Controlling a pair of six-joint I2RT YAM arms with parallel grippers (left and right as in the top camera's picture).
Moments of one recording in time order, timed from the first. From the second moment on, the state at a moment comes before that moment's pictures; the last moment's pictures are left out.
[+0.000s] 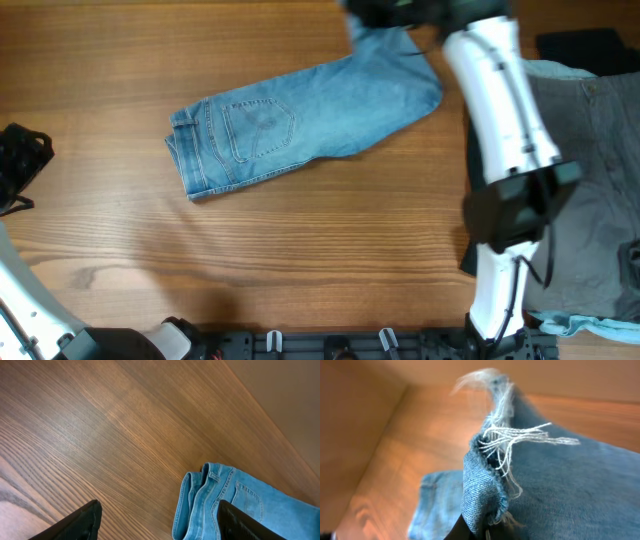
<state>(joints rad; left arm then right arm) 0.79 1.41 1.41 -0.98 0.38 -0.12 0.31 2.18 2.33 -0.90 -0.51 0.23</state>
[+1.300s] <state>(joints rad) 0.33 1.64 1.42 -0.97 0.46 -0.06 0.04 2.33 2.29 -1.05 -0.53 0.13</state>
